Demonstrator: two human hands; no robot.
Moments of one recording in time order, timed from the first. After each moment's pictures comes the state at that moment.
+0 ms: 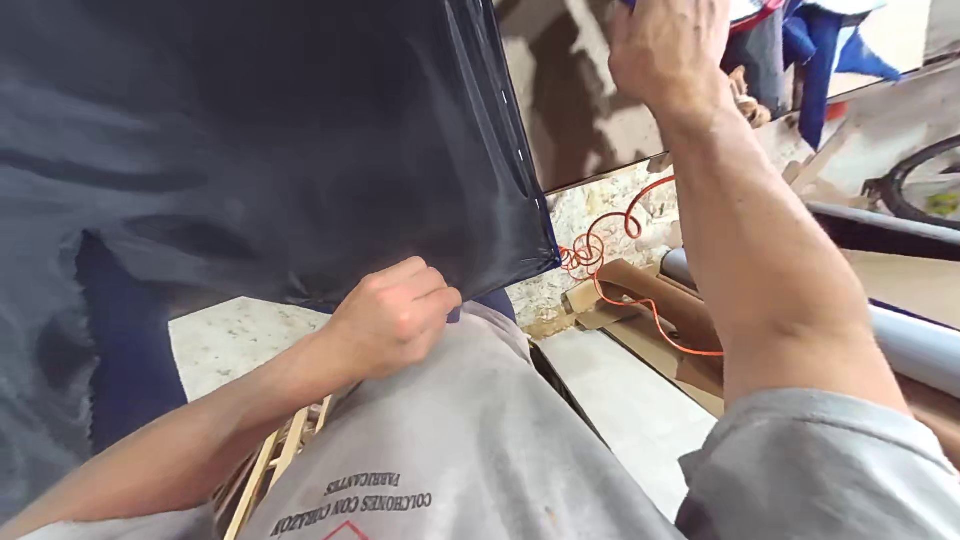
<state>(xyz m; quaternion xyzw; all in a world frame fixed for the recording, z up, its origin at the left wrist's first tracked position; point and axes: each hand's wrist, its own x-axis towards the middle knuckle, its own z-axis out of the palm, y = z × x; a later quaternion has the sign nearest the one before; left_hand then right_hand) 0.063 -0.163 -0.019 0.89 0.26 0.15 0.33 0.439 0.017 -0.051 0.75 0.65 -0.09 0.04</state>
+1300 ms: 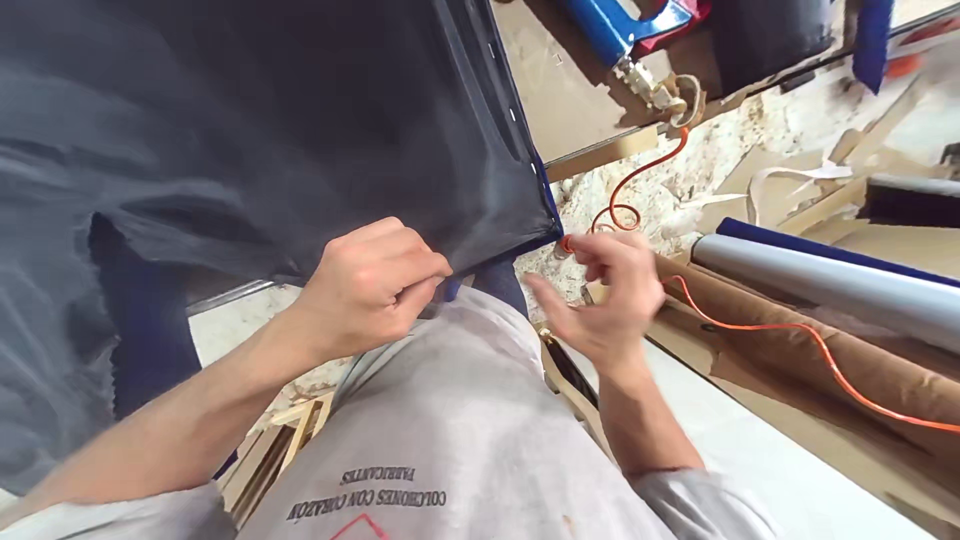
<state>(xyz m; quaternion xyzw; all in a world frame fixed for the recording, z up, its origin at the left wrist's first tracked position) 0.064 -0.157 -0.001 0.88 0.29 0.17 0.33 0.331 -0.267 -0.033 0.66 0.64 -0.12 -0.37</state>
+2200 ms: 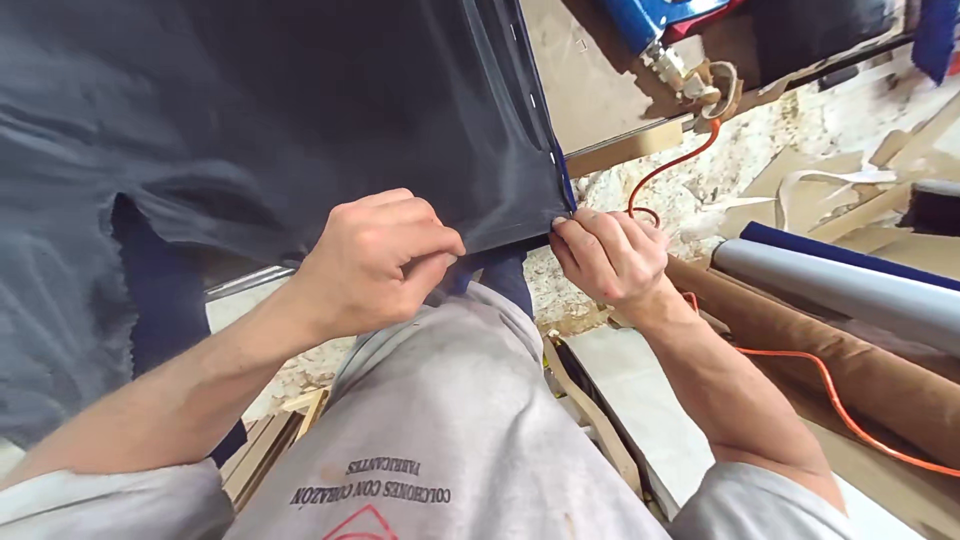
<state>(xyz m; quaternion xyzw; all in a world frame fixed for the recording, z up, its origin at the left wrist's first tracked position) 0.070 -0.147 0.009 0.89 0.29 0.16 0.32 0.365 -0.231 -0.075 0.45 0.83 0.10 -0.32</state>
